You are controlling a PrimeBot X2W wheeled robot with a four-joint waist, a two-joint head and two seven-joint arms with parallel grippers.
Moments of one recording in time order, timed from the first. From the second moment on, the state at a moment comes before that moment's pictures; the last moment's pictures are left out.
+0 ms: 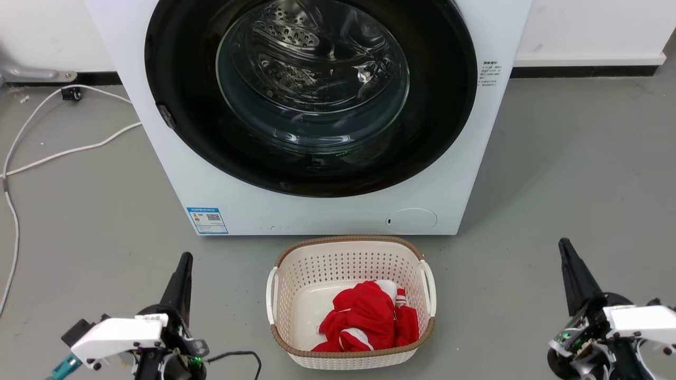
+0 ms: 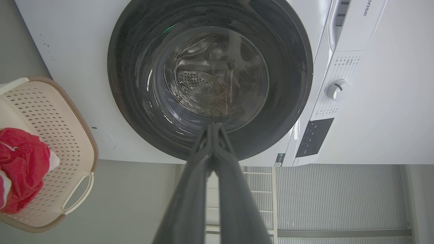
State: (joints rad) left arm -0.10 0.06 0.11 0.25 -1.61 -0.13 0.11; right arm -0.10 -0.06 -0.11 0.24 1.62 0.13 0.11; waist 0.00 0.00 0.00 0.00
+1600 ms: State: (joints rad) left arm -0.09 0.07 0.01 0.08 -0.86 -0.13 -0.08; right arm -0.01 -0.05 -0.03 0.03 0.72 0.13 -0.08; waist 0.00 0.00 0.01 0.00
